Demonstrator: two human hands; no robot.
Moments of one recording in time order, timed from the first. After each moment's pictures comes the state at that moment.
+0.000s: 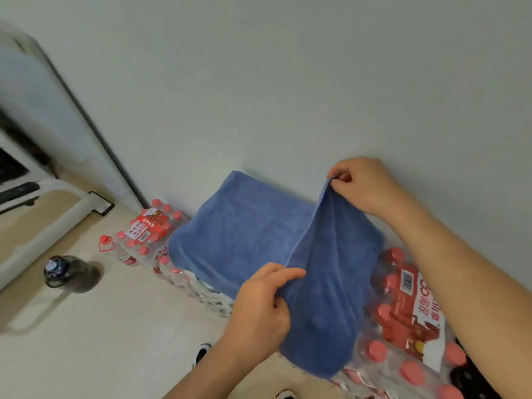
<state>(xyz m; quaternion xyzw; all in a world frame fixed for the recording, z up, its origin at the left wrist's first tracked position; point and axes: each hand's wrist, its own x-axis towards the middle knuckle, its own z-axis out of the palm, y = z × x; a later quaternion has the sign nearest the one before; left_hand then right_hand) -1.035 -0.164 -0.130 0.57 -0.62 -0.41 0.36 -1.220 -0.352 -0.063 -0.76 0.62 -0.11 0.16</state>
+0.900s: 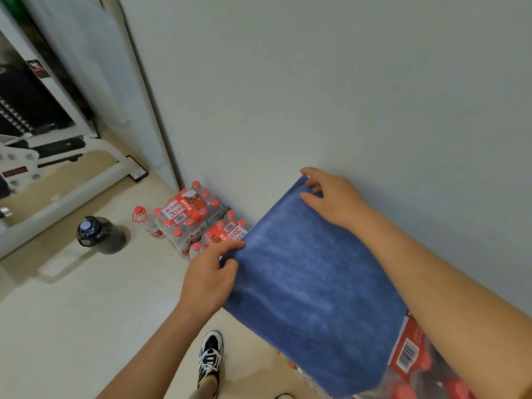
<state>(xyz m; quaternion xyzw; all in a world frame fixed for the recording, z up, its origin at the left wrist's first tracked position) -0.870 -0.220 -0.177 0.77 -0.43 -0.35 0.32 -1.054 -0.411 -0.134 -0.81 0.52 -0.04 0.26</state>
